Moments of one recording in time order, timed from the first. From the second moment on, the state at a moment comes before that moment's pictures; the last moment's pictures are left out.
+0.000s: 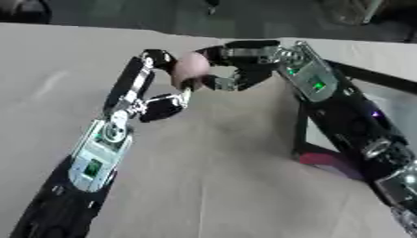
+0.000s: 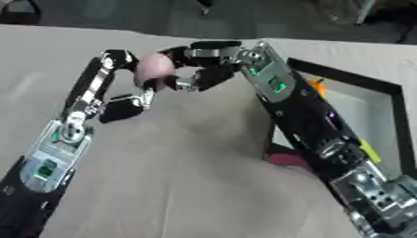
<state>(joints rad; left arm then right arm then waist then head) -0.70 0.09 -0.36 -1.43 -0.45 0.00 -0.01 -0.94 -0.32 0.28 -1.15 0.10 -0.31 0.87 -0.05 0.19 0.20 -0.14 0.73</state>
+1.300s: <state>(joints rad) -0.70 0.08 -0.36 -1.42 -0.41 -0.03 -0.01 -0.94 -0.32 0.25 -1.18 0.00 -0.22 0.88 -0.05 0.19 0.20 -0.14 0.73</state>
